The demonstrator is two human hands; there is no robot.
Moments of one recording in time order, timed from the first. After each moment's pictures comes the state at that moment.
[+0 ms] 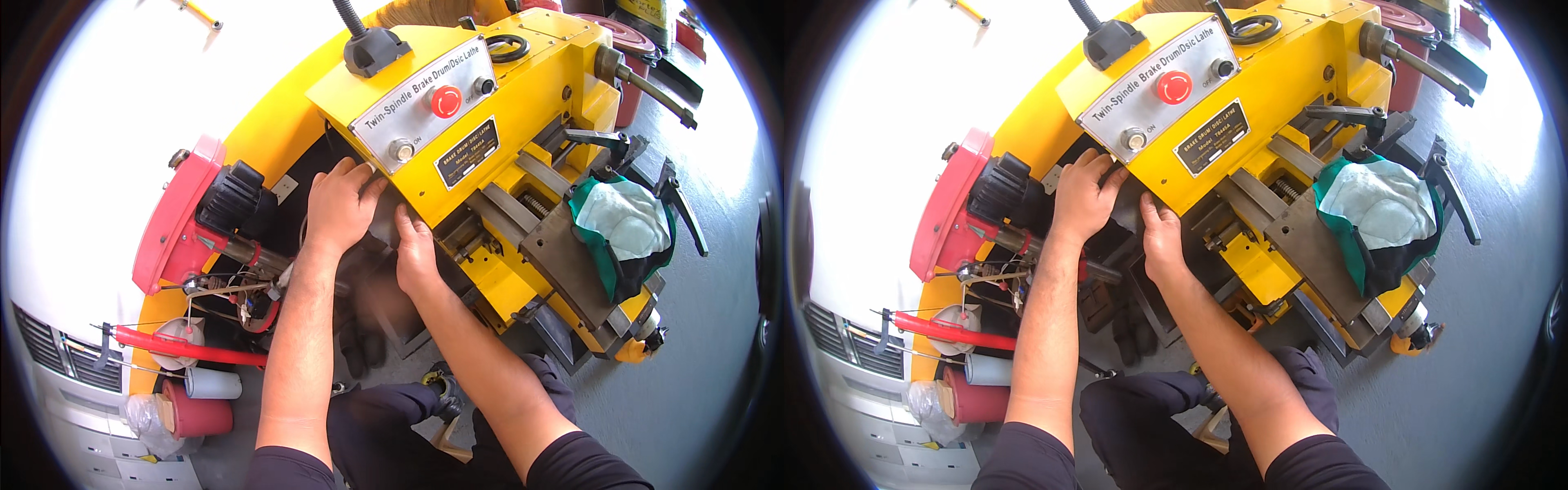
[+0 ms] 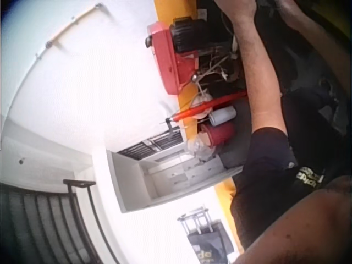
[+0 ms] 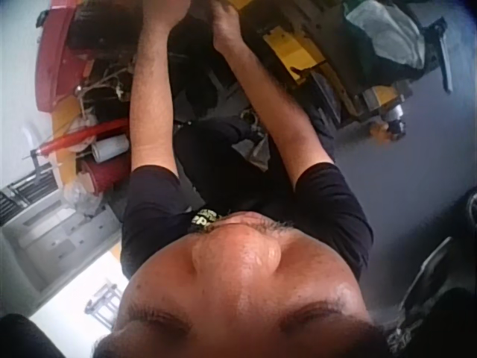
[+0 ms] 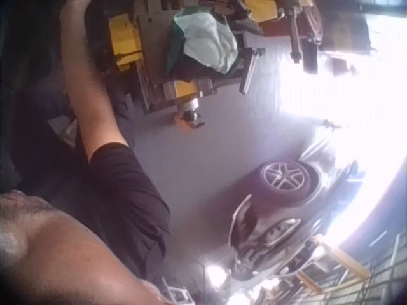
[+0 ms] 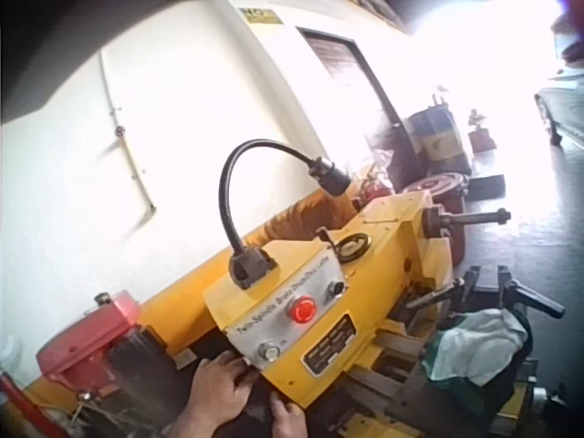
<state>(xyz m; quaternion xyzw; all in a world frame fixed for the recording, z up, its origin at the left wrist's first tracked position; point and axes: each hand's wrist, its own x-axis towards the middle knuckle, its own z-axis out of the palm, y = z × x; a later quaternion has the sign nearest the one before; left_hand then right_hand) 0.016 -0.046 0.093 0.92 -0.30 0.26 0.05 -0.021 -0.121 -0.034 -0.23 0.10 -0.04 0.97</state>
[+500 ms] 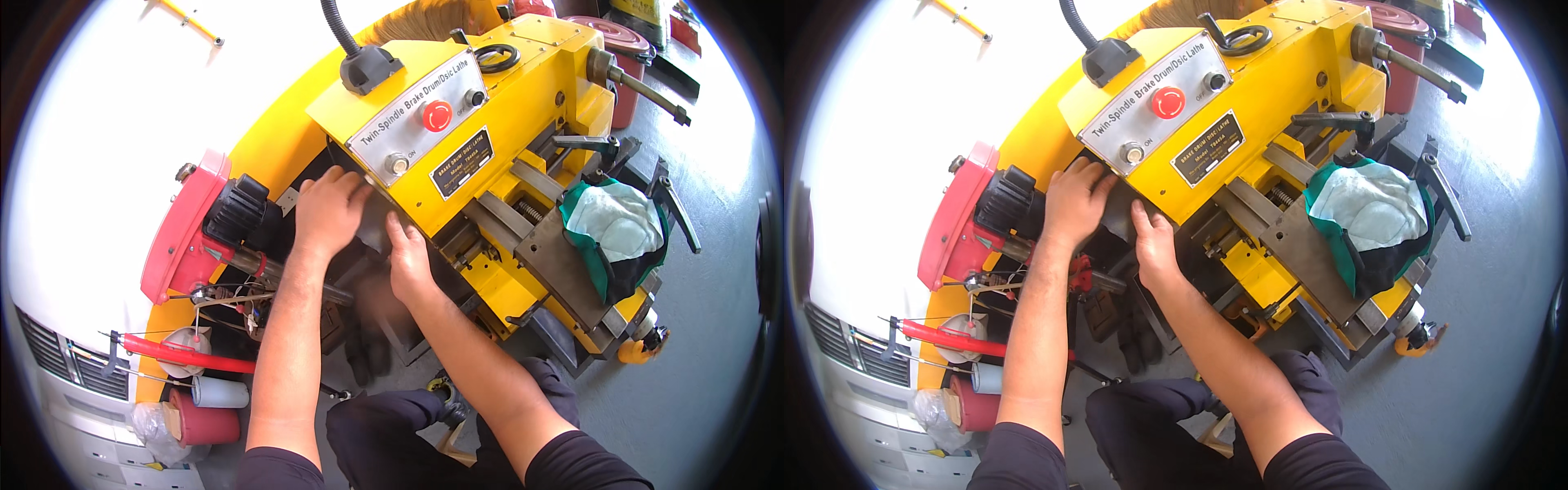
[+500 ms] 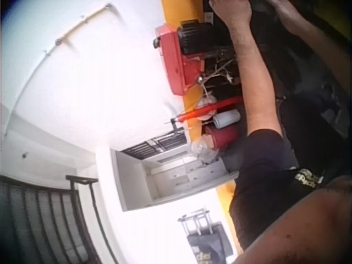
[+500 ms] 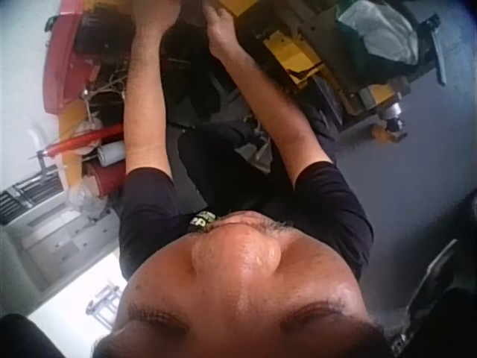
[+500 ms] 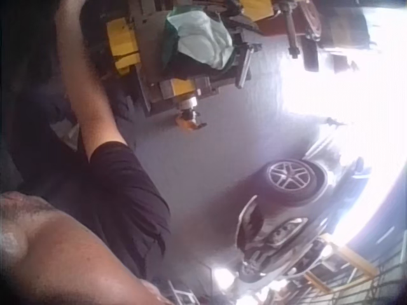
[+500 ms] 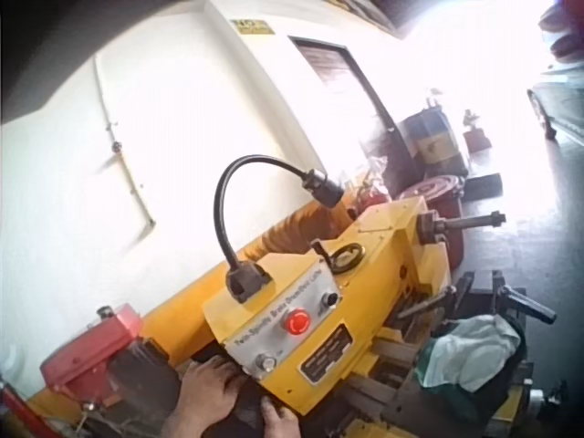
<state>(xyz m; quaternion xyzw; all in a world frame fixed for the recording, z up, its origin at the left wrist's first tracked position) 0.019 -0.037 0.113 0.92 -0.30 0.27 -0.03 -0.024 -0.117 -0.029 -0.23 0.11 -0.01 0.97</state>
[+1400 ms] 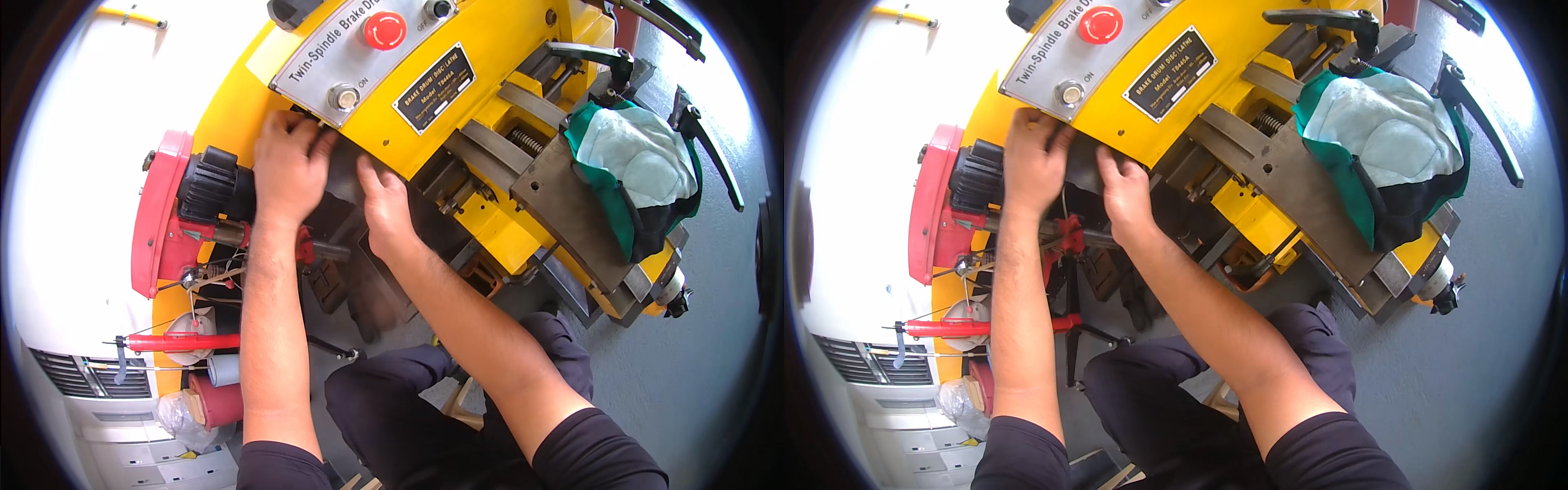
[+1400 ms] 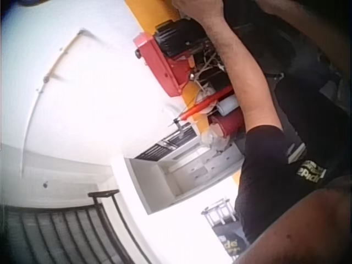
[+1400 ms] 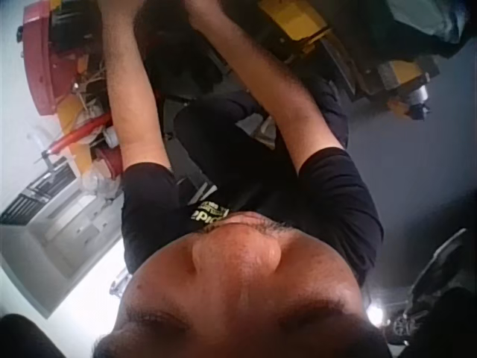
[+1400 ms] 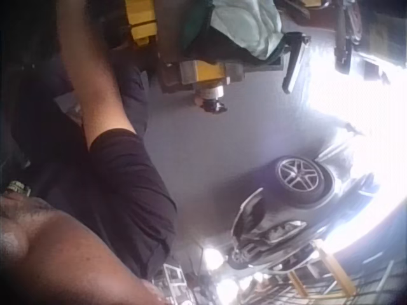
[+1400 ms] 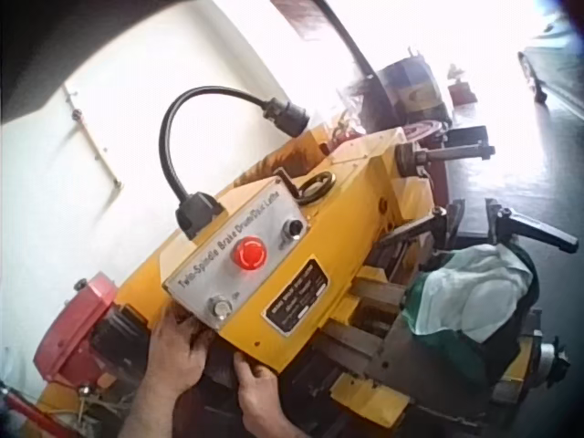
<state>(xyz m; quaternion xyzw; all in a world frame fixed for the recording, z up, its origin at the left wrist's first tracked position) 0.021 -0.037 0.103 0.89 -0.34 0.31 -0.02 -0.023 -0.118 -0.017 -0.24 0.11 -0.04 0.96</state>
